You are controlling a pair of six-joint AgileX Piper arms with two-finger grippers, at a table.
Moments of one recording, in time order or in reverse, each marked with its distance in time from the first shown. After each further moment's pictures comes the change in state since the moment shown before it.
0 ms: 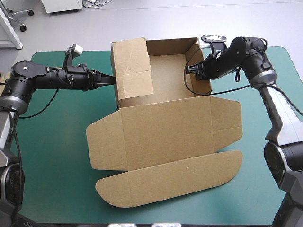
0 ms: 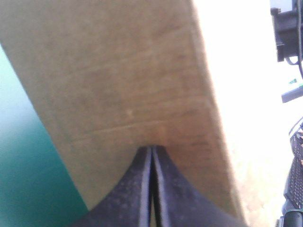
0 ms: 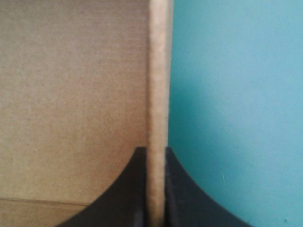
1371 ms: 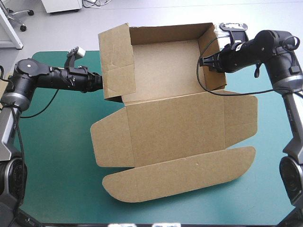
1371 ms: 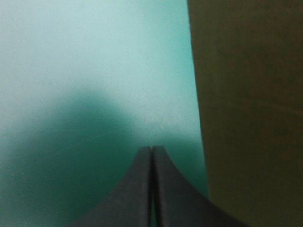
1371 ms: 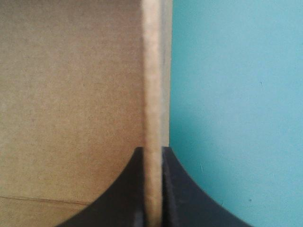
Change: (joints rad) left arm 0.000 0.045 -0.034 0.102 0.014 -0.054; right arm -0.064 -0.153 0.000 -0.004 0.038 -0.009
